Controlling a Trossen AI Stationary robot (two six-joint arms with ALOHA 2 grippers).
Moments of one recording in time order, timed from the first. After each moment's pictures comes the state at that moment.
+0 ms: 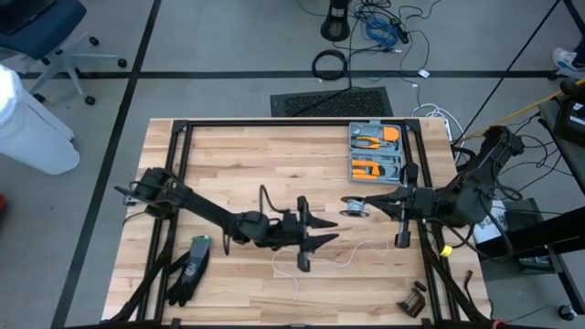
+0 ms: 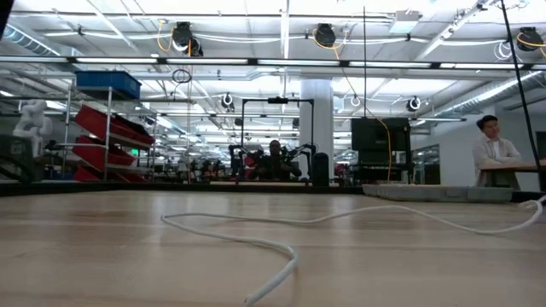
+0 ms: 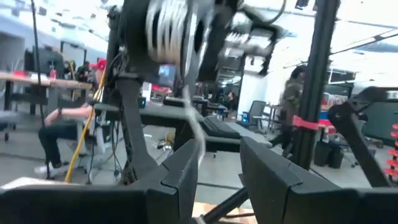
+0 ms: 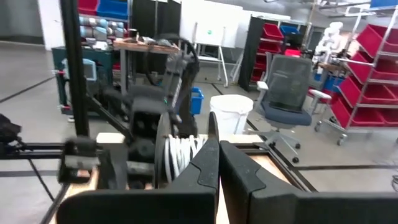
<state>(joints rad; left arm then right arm) -0.34 1.93 1.23 1.04 -0.32 -0.03 0.79 0.94 1.02 -0.08 0.98 -0.06</state>
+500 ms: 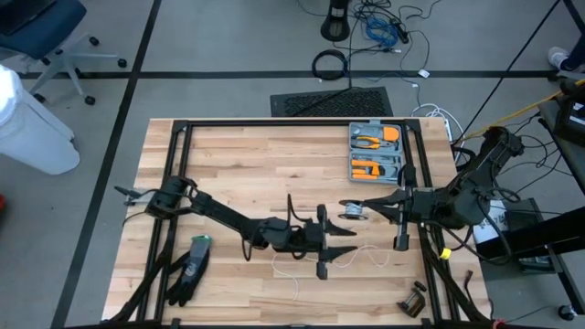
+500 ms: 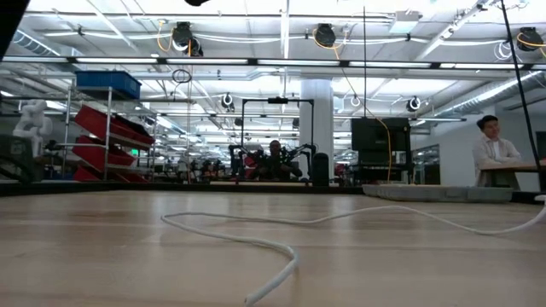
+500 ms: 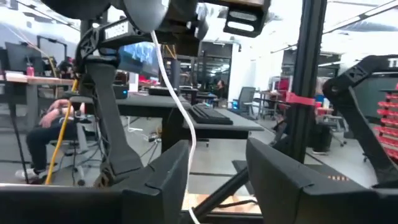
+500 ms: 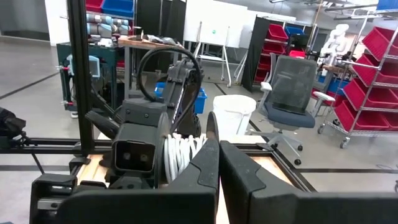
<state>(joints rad) -0.33 2.09 1.43 0.95 -0.26 0.01 0.78 0.95 1.02 -0.07 0.96 -0.07</state>
